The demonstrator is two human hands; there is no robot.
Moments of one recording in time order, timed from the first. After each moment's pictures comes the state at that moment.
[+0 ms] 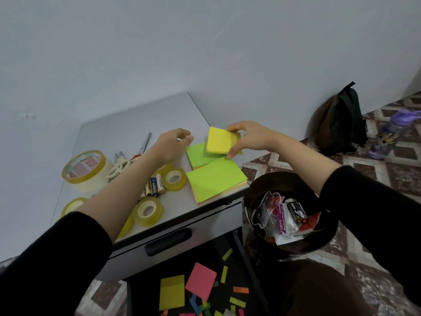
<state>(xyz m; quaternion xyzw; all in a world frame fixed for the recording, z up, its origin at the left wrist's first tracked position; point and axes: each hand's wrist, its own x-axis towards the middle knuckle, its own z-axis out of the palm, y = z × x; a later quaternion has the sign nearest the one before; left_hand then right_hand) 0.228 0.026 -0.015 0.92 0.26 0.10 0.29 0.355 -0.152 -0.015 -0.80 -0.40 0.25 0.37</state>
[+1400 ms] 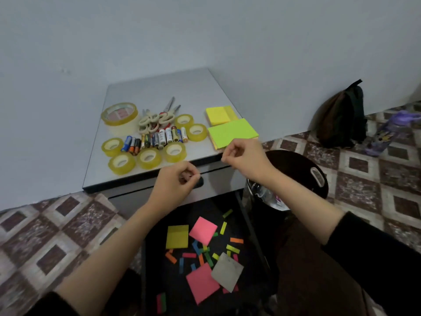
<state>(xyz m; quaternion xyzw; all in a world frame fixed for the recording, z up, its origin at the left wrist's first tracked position) 0.038 -0.071 -0.073 0.90 0.18 0.23 0.32 0.195 -0.189 -0.060 -0.77 -0.38 0.15 0.49</state>
